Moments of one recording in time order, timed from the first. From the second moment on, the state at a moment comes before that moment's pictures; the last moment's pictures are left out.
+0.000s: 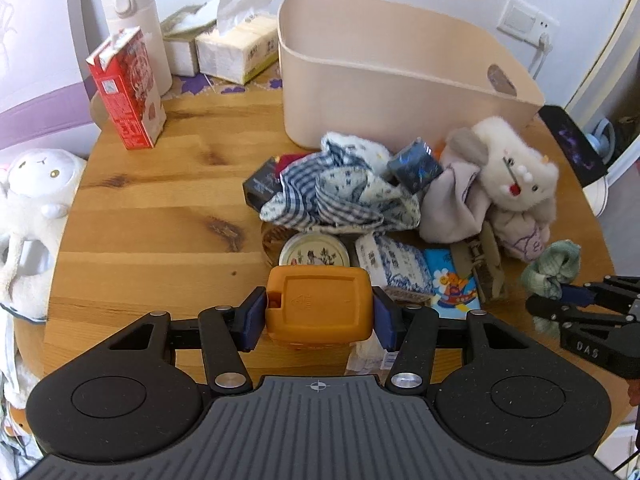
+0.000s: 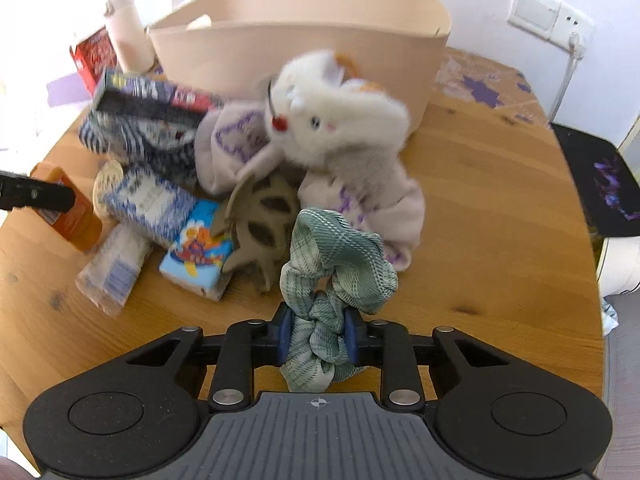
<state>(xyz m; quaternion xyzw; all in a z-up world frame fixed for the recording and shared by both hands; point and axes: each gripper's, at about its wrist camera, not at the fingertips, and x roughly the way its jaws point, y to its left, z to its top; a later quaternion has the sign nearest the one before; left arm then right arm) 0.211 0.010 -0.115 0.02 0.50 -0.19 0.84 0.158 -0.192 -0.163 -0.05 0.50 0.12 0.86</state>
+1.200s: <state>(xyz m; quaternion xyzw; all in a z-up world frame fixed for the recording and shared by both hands) 0.306 -0.050 0.010 0.02 0.35 -0.23 0.91 0.289 -0.216 -0.051 -0.08 0.33 0.12 0.93</state>
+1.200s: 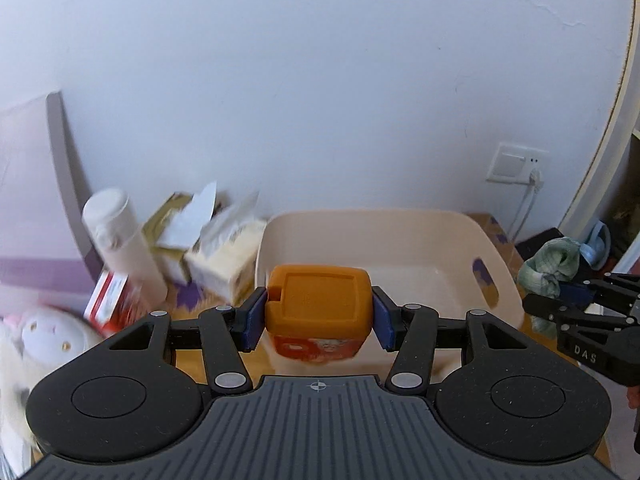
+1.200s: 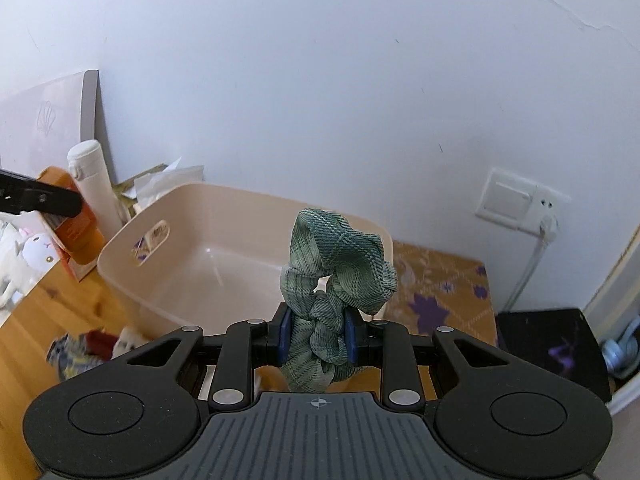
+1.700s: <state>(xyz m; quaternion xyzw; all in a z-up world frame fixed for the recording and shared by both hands) 0.366 -0.131 -0.060 0.07 0.42 -0.22 0.88 0.343 -0.201 -0.094 -0.09 0.38 0.16 0.91</state>
